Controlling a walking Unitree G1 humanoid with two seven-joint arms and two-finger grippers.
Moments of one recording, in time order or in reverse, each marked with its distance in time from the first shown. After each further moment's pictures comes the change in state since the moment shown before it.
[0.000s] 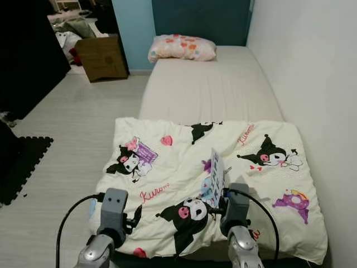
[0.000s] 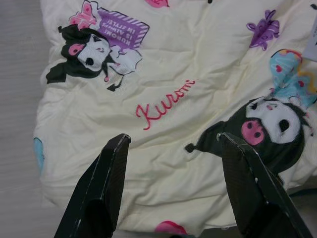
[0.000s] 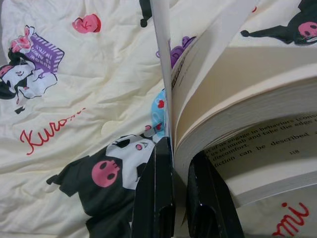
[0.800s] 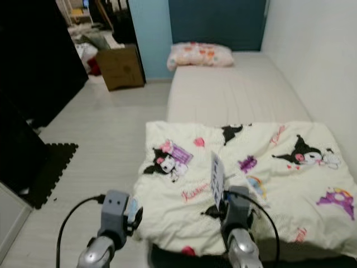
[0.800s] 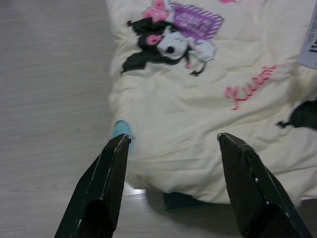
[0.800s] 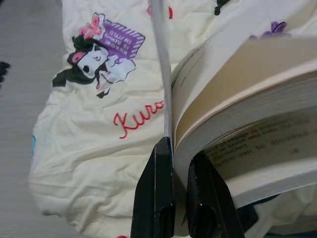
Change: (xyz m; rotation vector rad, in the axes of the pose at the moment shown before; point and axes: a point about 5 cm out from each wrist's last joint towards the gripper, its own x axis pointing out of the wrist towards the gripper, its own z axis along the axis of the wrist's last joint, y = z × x) left arm -0.002 0.000 0.002 -0.001 -0.009 -0.009; right arm 0.000 -0.001 -0.002 0.000 0.006 -0.004
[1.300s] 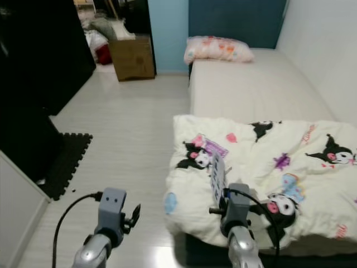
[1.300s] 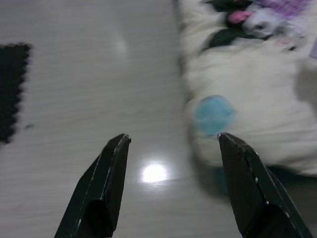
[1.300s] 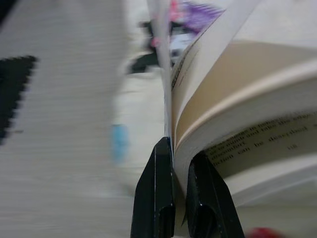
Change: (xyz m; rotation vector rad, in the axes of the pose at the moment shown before) left arm -0.003 0.011 -0.001 0.013 0.007 0.025; right arm 0.000 0.010 -0.001 0.017 0.000 0.023
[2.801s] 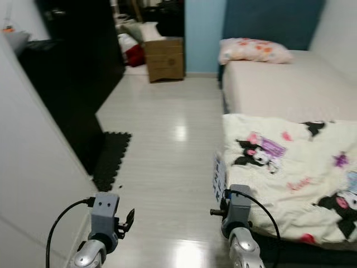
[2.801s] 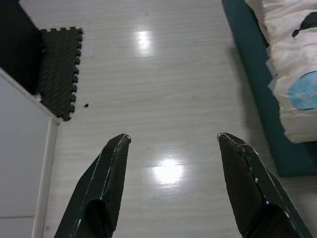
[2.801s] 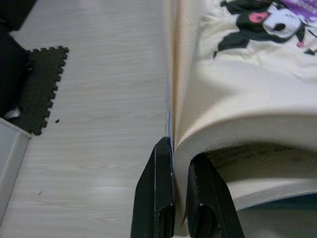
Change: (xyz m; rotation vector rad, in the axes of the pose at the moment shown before) left arm -0.006 0.006 -0.002 -0.031 0.015 0.044; right arm 0.000 -0.007 -0.001 -0.004 0.008 -0.018
